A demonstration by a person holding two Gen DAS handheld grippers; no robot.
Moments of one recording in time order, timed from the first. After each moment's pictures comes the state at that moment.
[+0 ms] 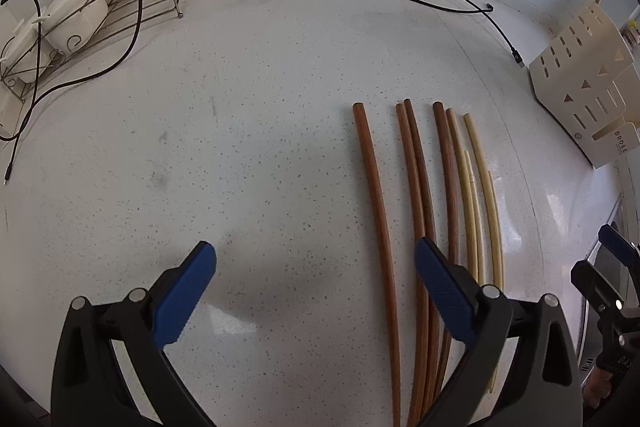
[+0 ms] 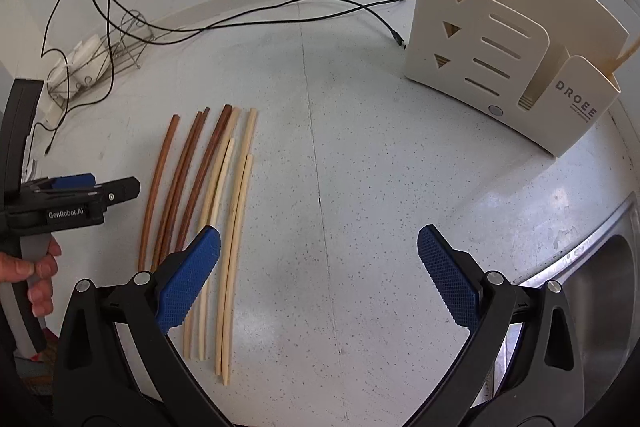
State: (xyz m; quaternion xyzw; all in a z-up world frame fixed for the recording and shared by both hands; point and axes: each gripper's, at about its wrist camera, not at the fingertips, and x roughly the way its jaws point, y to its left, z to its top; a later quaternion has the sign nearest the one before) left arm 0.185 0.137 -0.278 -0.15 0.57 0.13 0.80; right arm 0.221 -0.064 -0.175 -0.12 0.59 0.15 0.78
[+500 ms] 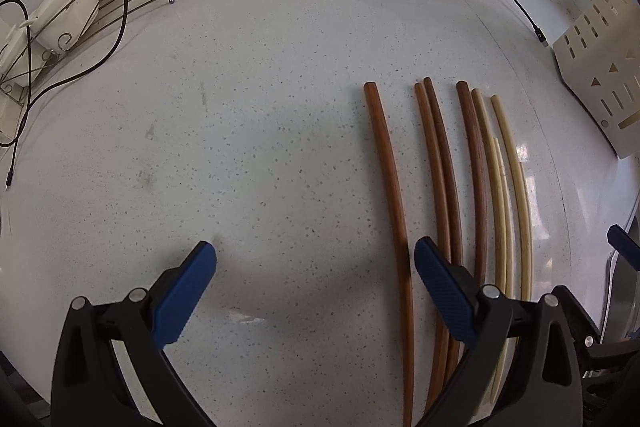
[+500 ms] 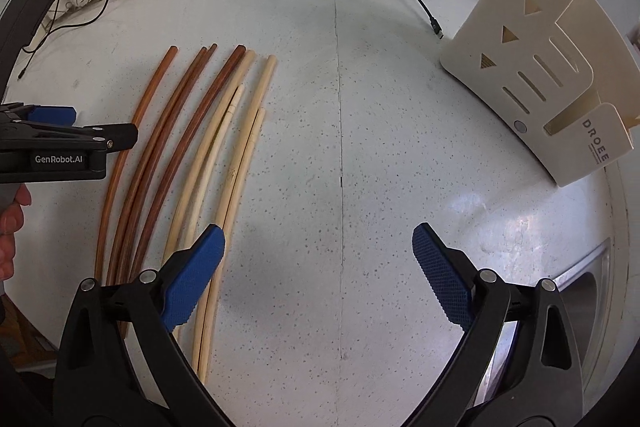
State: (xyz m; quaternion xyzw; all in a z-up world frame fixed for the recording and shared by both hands) left arm 0.206 0.131 -0.301 -0.13 0.60 0.14 0.78; right arm 0.213 -0.030 -0.205 -0.22 0.61 0.14 0.75
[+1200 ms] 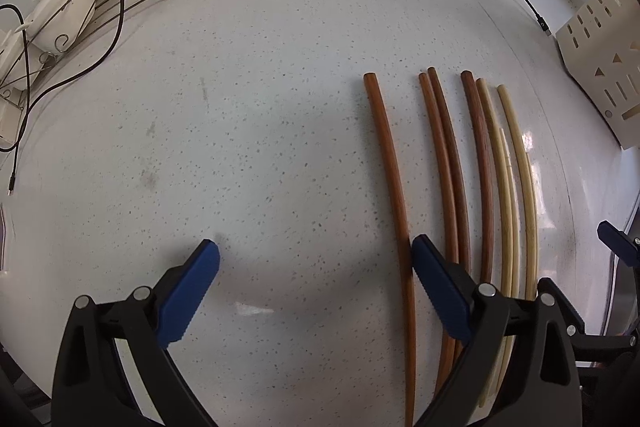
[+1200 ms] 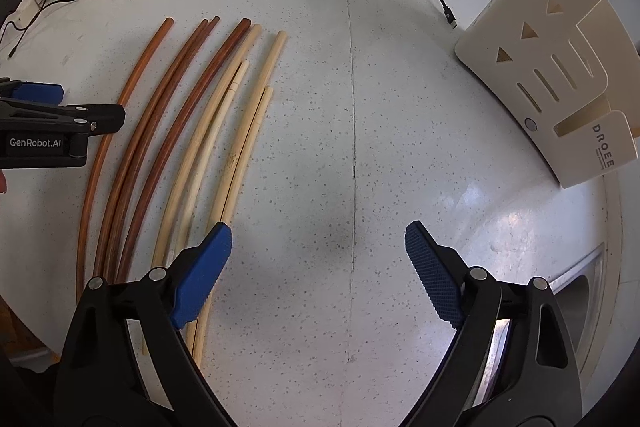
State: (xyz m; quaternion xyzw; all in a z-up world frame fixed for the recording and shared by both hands) left arm 0.214 0.136 -0.303 -0.12 0.62 0.14 0.76; right arm 0.208 -0.024 -0.225 -0.24 0.63 0.14 0.73
